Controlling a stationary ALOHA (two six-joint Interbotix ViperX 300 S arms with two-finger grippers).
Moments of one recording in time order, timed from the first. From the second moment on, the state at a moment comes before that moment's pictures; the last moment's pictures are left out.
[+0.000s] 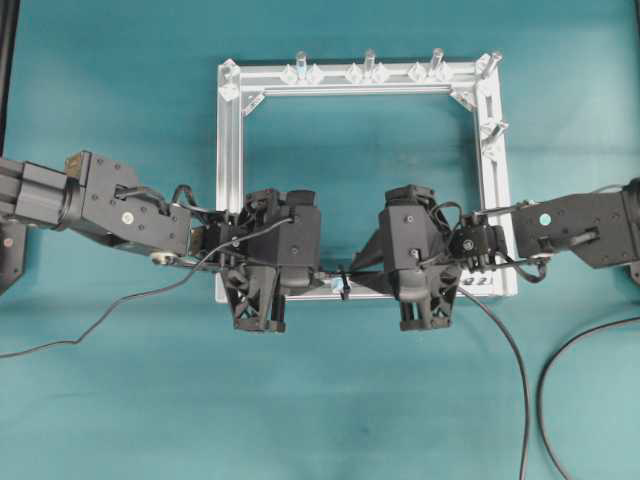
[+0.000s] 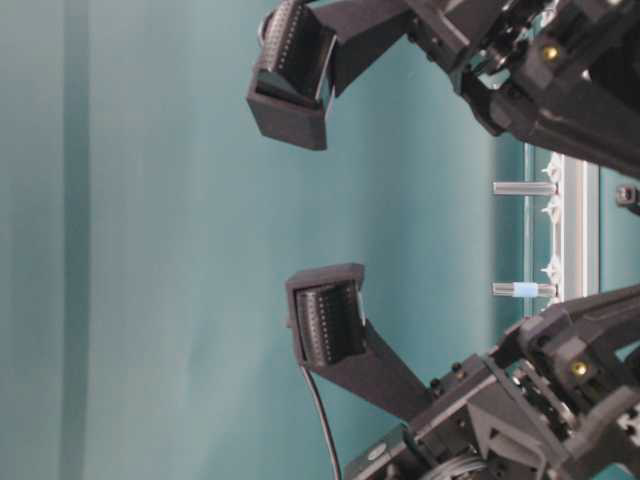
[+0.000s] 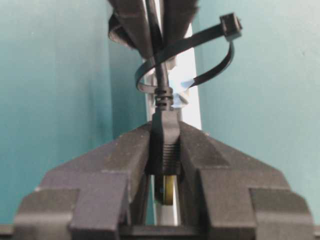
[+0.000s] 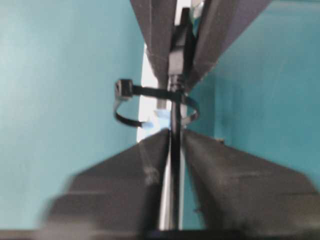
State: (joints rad) left arm -0.09 0.17 0.60 -0.06 0.02 0.01; right arm 0.09 0.06 0.76 -0.05 -0.19 0.24
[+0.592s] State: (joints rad) left arm -0.09 0.17 0.60 -0.06 0.03 0.01; right arm 0.09 0.03 0.77 -0.05 -0.15 0.24
